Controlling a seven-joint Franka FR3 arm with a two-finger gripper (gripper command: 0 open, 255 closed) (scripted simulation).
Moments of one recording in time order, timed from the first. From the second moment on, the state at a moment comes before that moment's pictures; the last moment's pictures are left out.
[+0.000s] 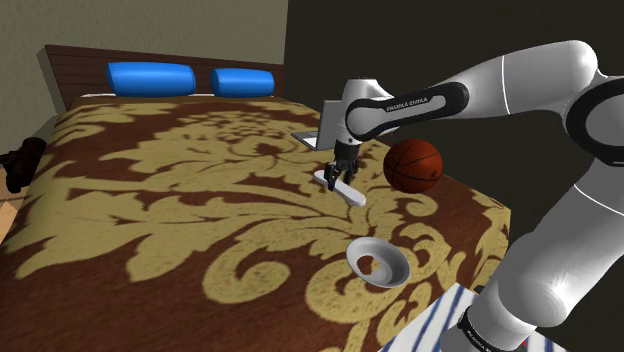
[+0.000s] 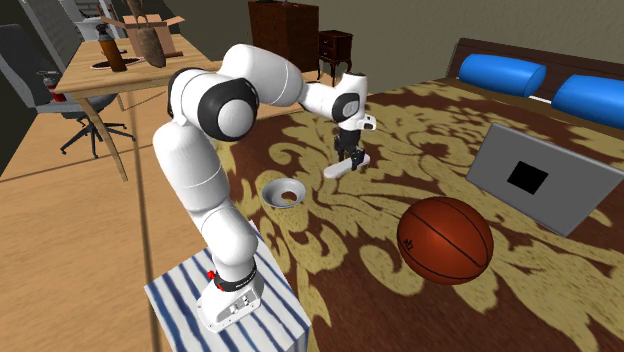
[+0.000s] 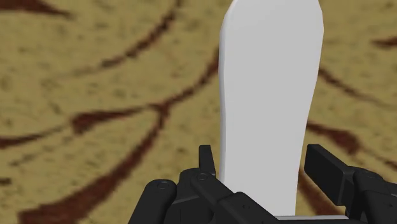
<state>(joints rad) -0.07 -0.09 0.05 -2.16 -0.02 2.07 0.14</state>
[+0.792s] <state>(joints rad) -0.01 -0.44 0.11 -2.44 0.03 2.01 0.22</state>
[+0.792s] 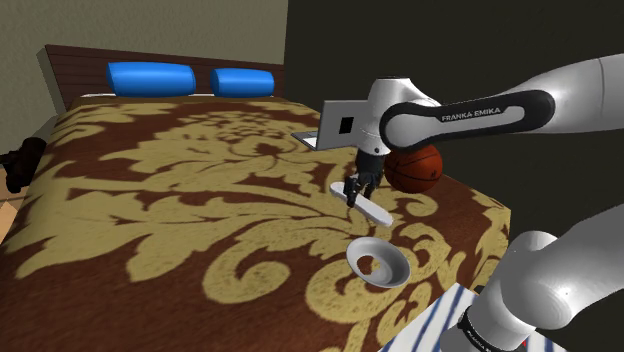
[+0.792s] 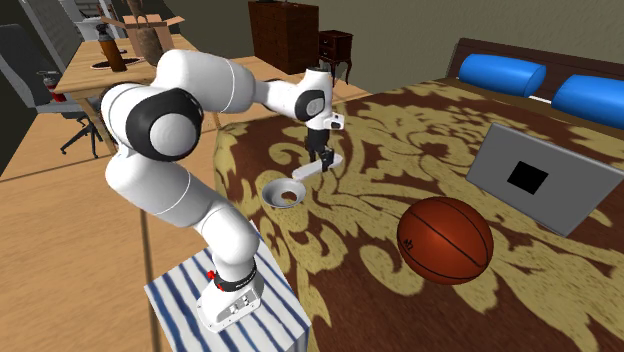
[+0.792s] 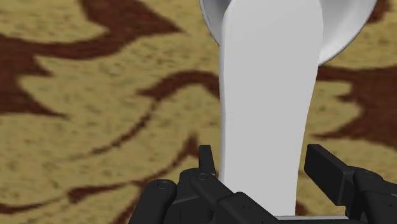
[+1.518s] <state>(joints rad) 0.11 -0.83 0.21 -2.70 0.14 1.88 0.34</state>
